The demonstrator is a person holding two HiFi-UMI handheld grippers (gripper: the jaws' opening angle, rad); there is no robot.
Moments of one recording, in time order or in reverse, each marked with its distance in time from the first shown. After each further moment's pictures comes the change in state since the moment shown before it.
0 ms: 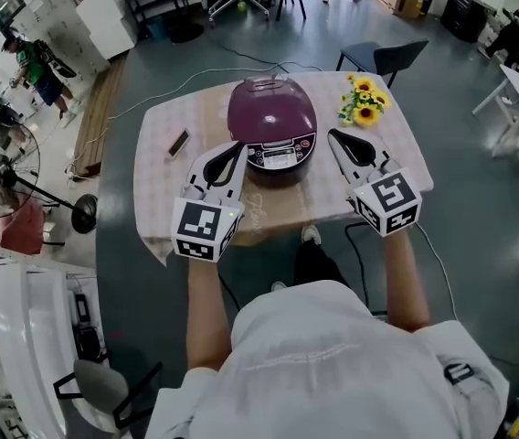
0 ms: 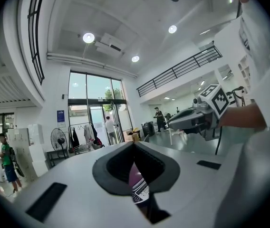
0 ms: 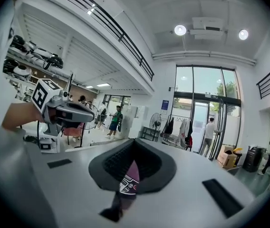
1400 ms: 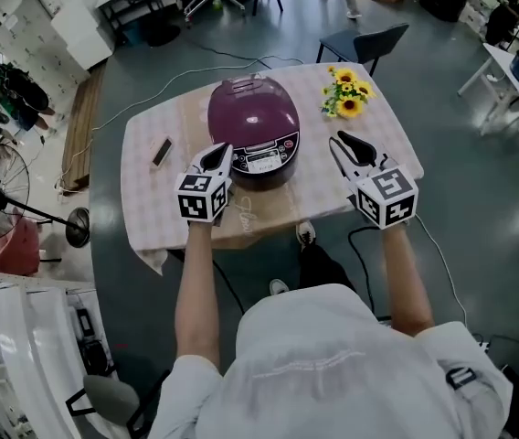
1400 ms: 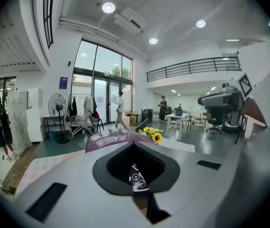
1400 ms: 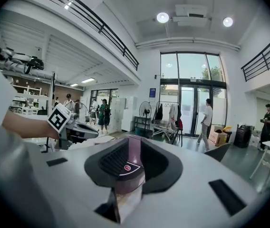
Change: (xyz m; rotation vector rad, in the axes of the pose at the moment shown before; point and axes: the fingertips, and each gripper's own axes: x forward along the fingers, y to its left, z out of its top) left arm 0.086 0.029 -0.140 -0.258 0.240 -0.047; right arm -0.012 -0.044 -0.064 0.168 0.130 -0.110
